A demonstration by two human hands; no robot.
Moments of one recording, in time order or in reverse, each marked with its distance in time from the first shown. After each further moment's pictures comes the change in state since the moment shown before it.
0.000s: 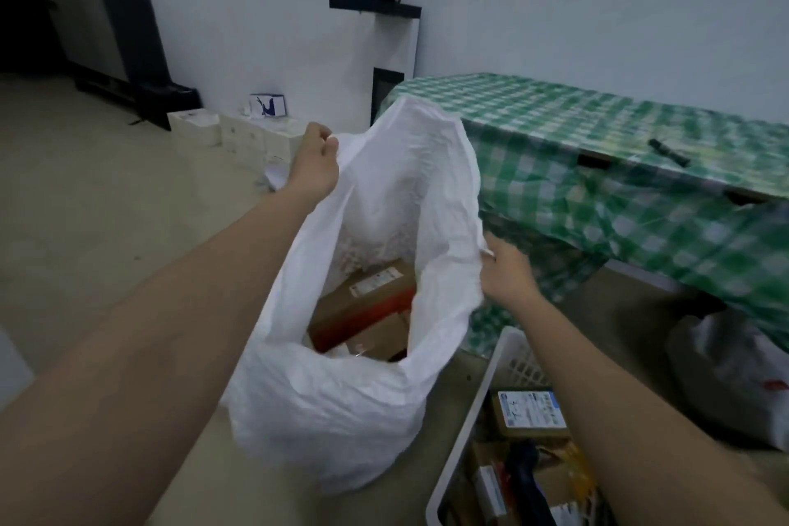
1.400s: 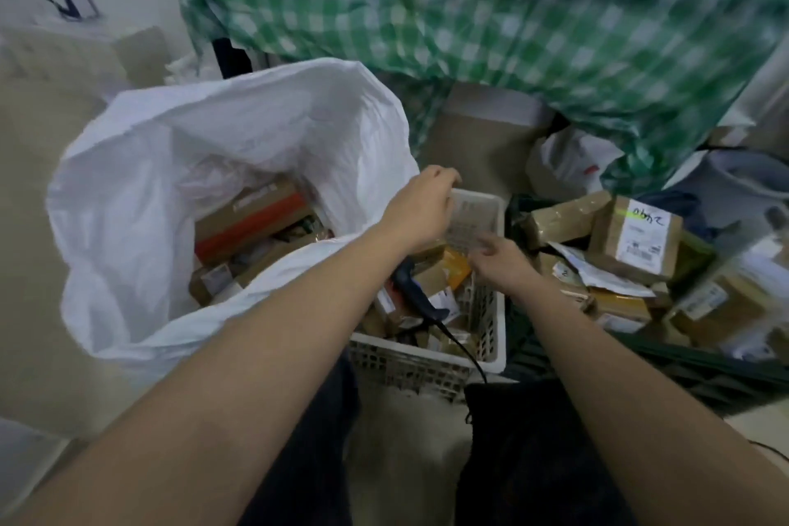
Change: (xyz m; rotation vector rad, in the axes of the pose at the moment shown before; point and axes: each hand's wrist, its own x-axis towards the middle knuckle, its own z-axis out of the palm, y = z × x) left_hand -0.339 0.058 0.210 0.309 -0.788 0.547; right_hand -0.233 0.197 -0.109 0.053 0.021 0.476
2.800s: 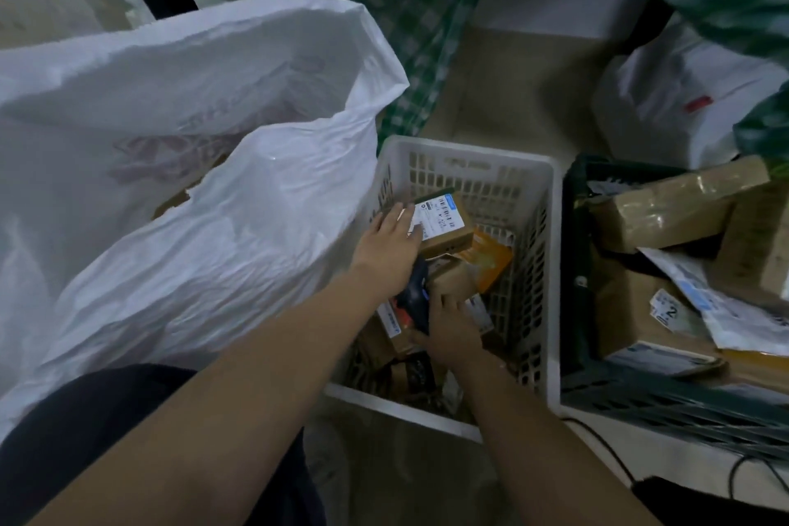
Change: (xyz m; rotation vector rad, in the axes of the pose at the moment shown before) left_hand 0.072 -0.152 0.154 0.669 -0.551 -0.133; right_hand 0.151 0.147 0.150 -0.662 -0.325 -0.045
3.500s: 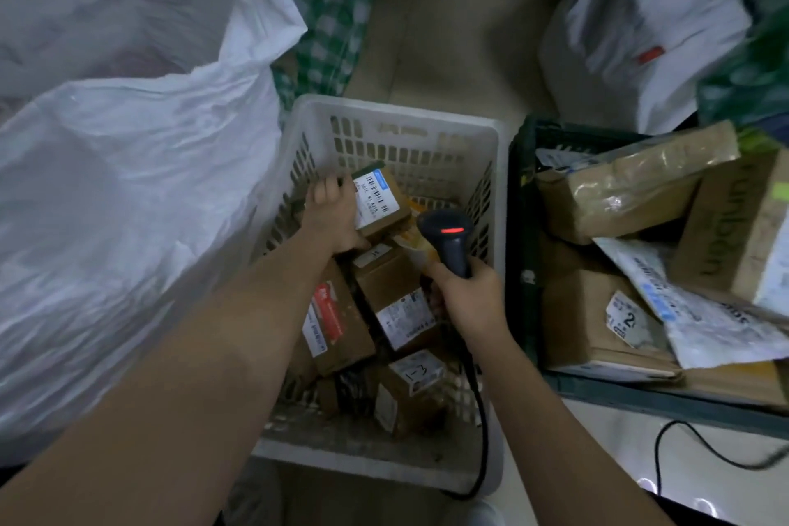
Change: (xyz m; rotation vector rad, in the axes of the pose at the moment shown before) left_hand 0.142 0.006 0.072 -0.400 -0.010 -0.163; right_hand 0.004 0.069 -0.073 1.178 0.347 0.375
